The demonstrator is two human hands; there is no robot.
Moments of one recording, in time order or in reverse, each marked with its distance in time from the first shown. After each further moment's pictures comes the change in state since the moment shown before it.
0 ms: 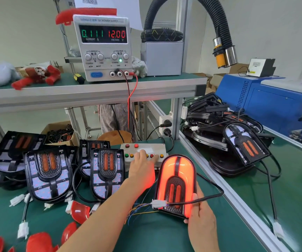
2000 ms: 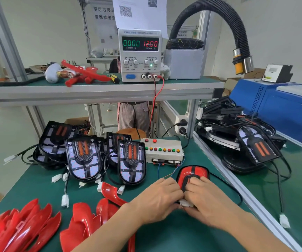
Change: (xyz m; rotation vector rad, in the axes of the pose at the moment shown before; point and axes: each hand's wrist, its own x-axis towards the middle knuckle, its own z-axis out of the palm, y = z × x) left_hand -0.140 -0.015 -0.033 -0.144 0.237 0.802; right_hand -0.002 -0.091 -0.037 -1.112 -0.435 -1.324
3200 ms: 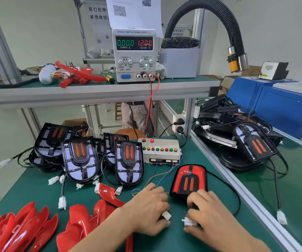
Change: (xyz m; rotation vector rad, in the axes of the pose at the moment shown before) left_hand -0.021 0.005 -0.003 0.185 -0.374 -0.110; right_hand -0.041 -0.021 0.014 0.179 0.103 0.083
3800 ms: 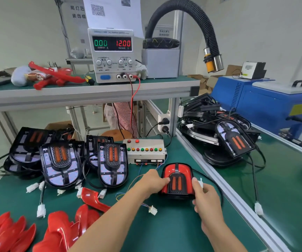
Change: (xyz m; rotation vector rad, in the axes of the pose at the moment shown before) left_hand 0.103 -0.003 -0.008 -1.040 -0.126 -0.877; right_hand 0.008 0.007 0.014 1.175 0.398 1.460
